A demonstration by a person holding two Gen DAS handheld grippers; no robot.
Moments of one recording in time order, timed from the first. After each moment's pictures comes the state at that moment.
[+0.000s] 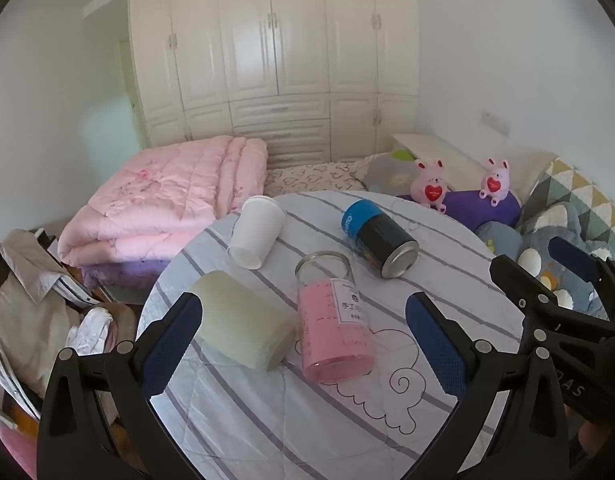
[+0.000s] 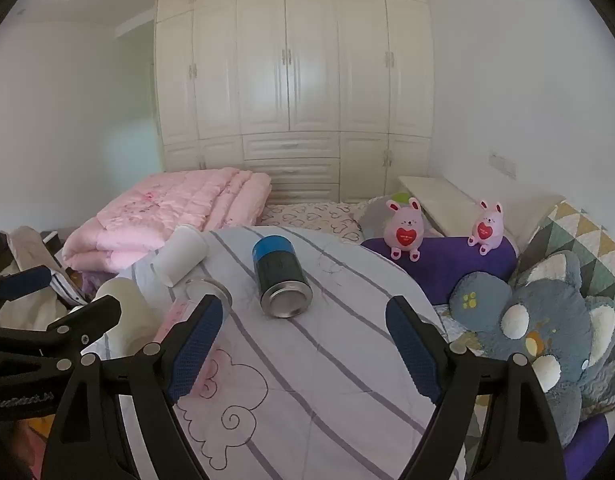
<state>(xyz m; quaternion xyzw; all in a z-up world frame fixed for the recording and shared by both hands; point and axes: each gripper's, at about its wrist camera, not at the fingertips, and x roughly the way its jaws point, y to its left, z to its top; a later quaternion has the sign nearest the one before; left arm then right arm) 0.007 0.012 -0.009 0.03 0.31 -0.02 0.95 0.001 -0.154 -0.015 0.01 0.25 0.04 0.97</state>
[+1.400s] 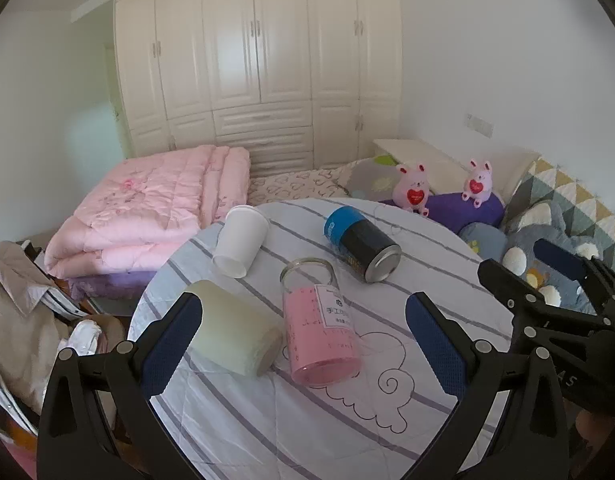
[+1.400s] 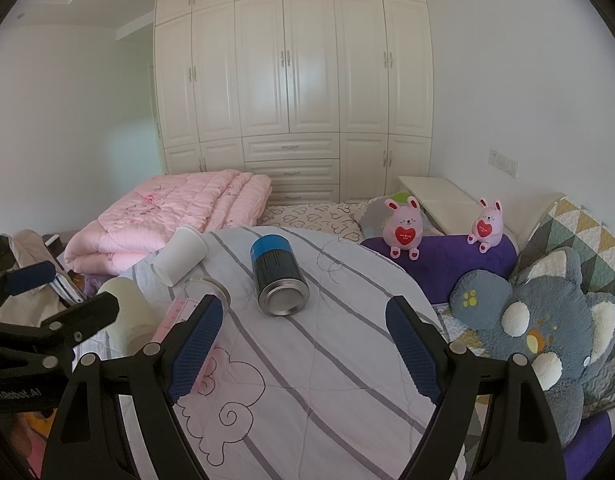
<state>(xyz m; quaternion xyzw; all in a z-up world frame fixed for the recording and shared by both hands) 0.002 0.009 -0.004 0.03 0.30 -0.06 0.95 -0.005 -0.157 -0.016 0.01 0.25 0.04 0.97</state>
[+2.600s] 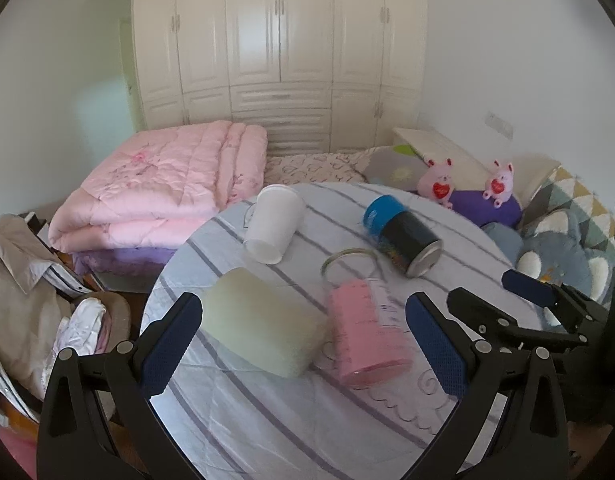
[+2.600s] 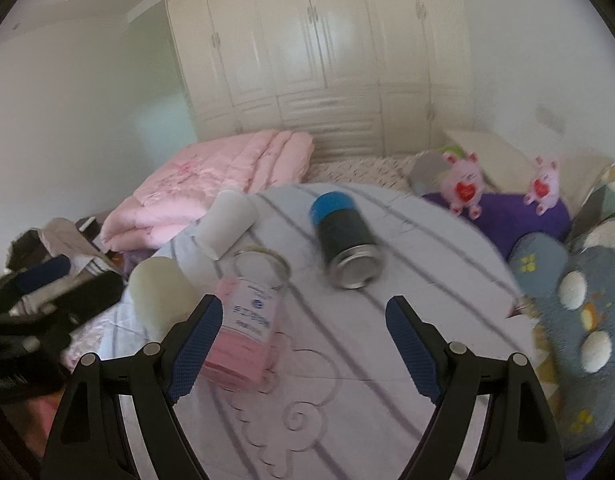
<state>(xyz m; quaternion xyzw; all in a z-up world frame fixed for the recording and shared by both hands) 0.034 0.059 -0.017 0.01 0.34 -0.03 0.94 0.045 -0.118 -0.045 0.06 0.34 0.13 0.93</state>
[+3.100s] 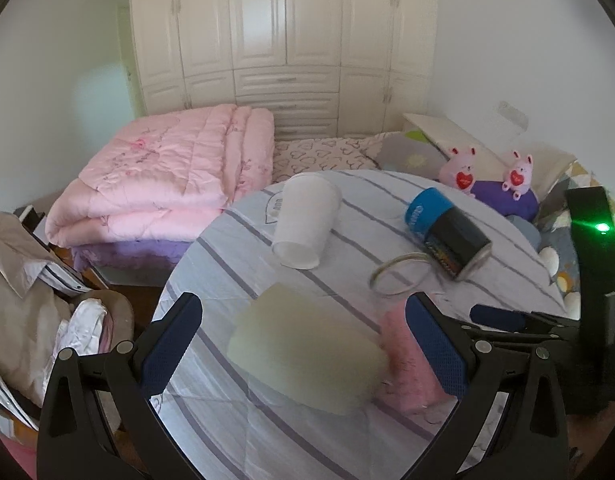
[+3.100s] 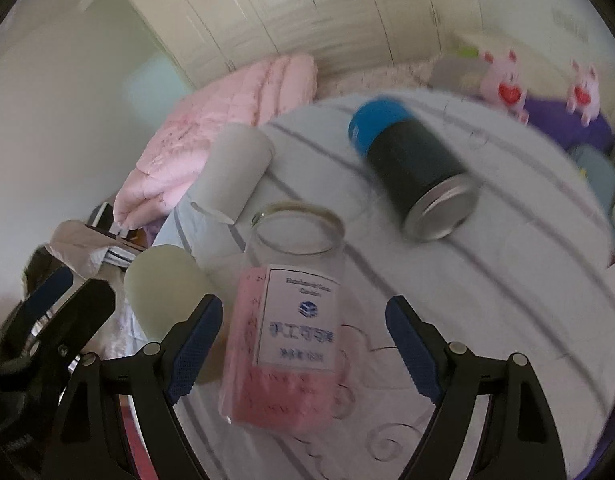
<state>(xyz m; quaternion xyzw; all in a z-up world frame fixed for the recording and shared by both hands) 0.088 0.097 -0.043 0.01 0.37 -0.03 0.93 0.120 -0.075 -0.100 0.15 0.48 0.14 0.85</state>
